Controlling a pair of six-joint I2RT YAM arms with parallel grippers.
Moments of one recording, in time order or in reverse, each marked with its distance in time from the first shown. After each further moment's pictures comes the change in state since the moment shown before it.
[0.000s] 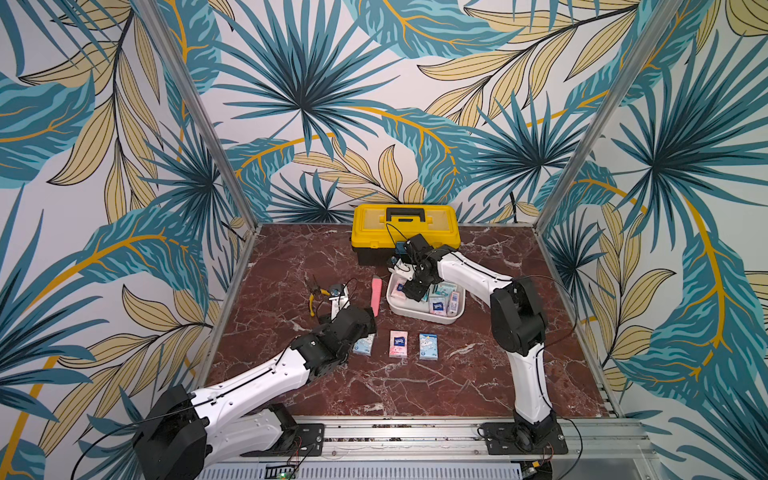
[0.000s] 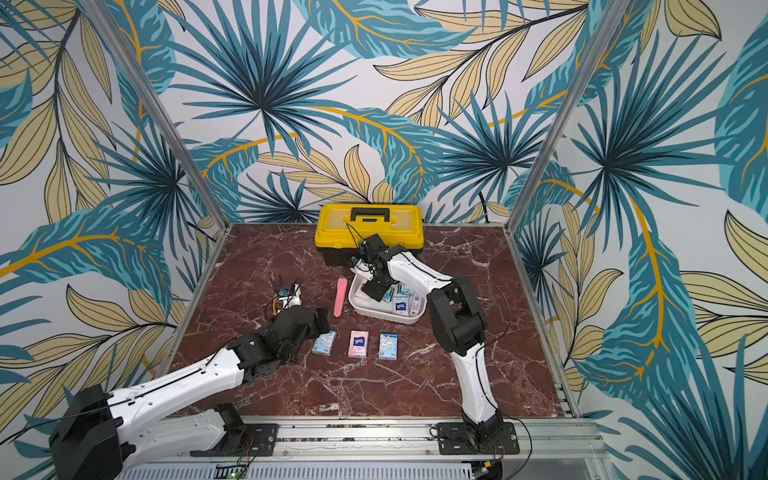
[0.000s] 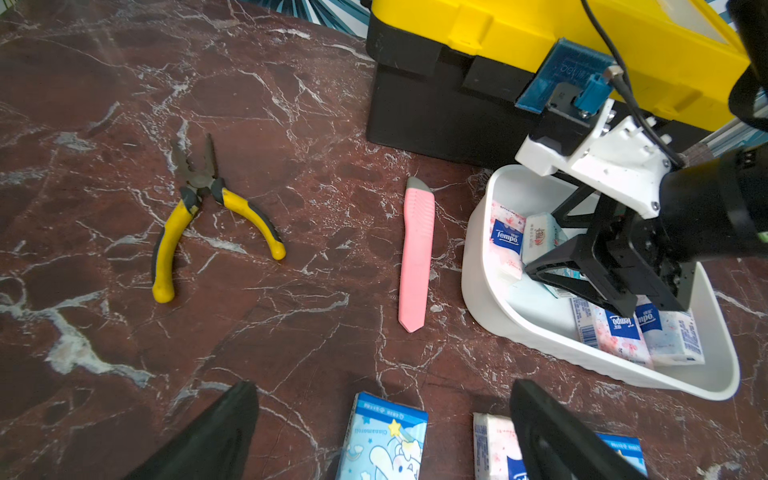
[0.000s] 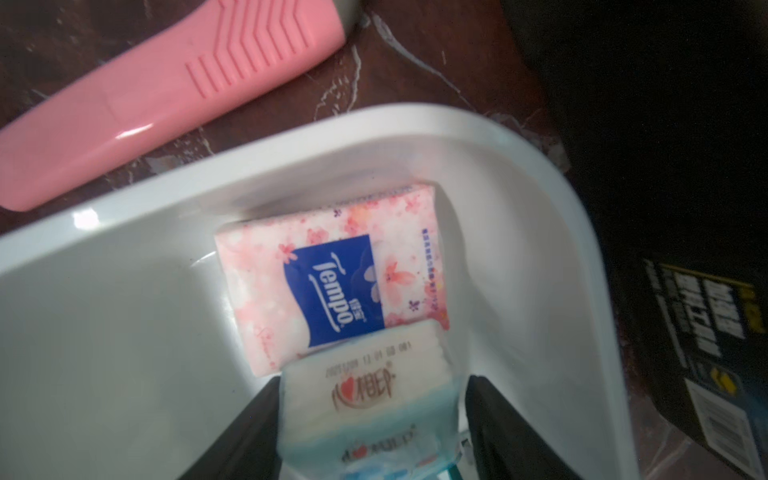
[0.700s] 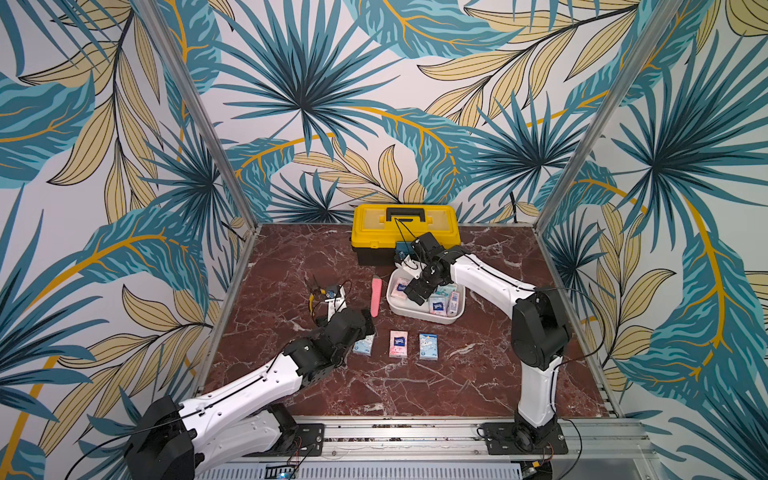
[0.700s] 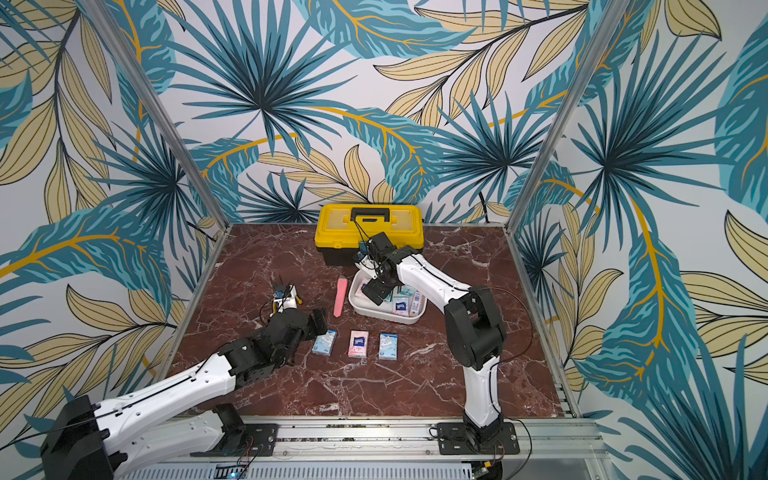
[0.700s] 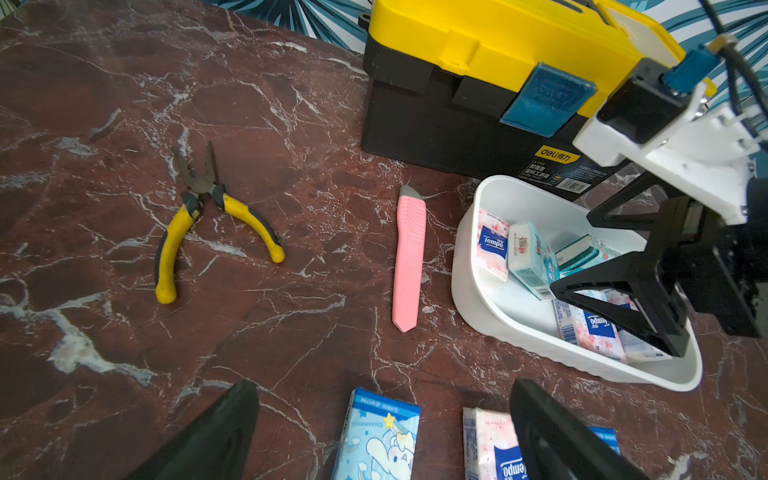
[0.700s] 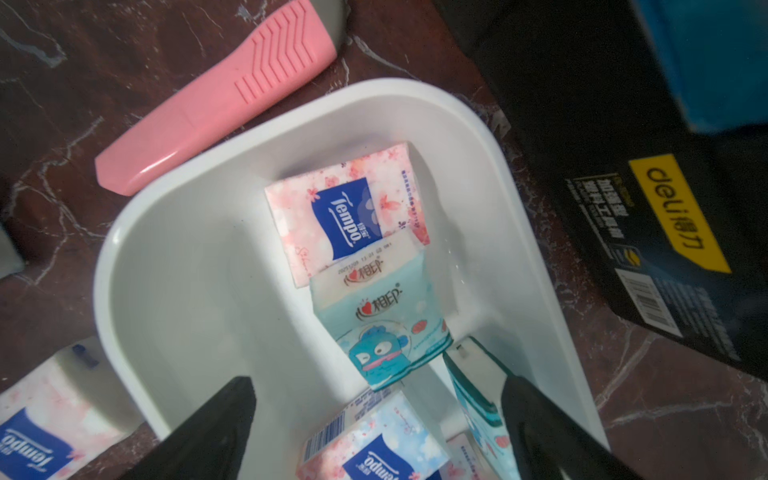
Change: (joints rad) left arm -0.007 -0.070 -0.024 -0.003 0.003 -0.001; right arm 0.004 -0.173 -0.118 0.006 0.020 0.094
